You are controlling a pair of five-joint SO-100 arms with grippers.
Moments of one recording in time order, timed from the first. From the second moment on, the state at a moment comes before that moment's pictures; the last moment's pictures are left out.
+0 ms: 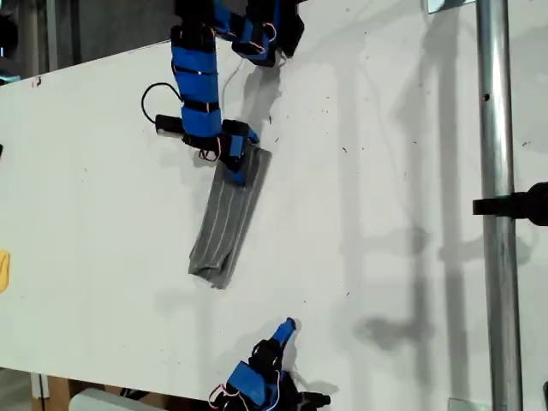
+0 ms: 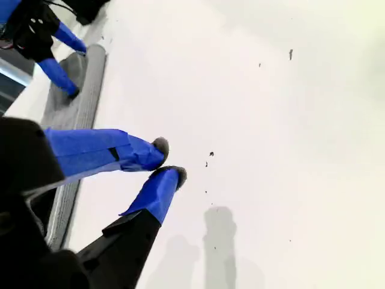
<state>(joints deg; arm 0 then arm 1) 14.4 198.2 171.7 73.7 -91.7 16.4 76.6 105.1 73.5 95.4</state>
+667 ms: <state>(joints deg) 15.3 198.2 171.7 74.0 -91.7 23.2 64.1 85.8 71.7 83.0</state>
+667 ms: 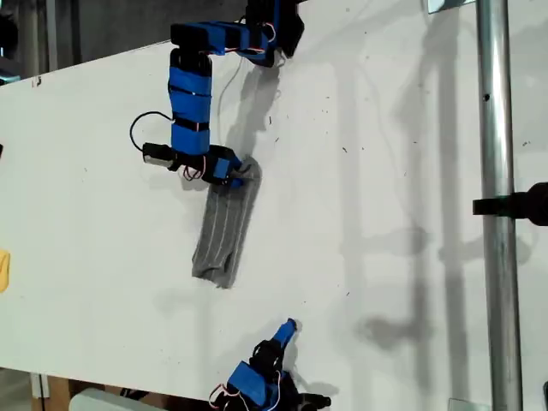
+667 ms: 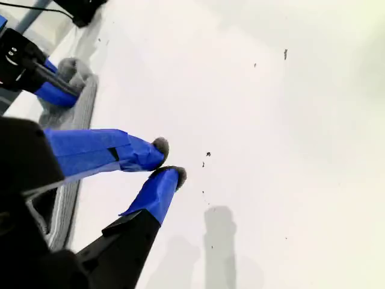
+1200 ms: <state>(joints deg) 15.2 198.2 171.7 74.0 -89.4 10.6 106.6 109.1 96.6 91.2</state>
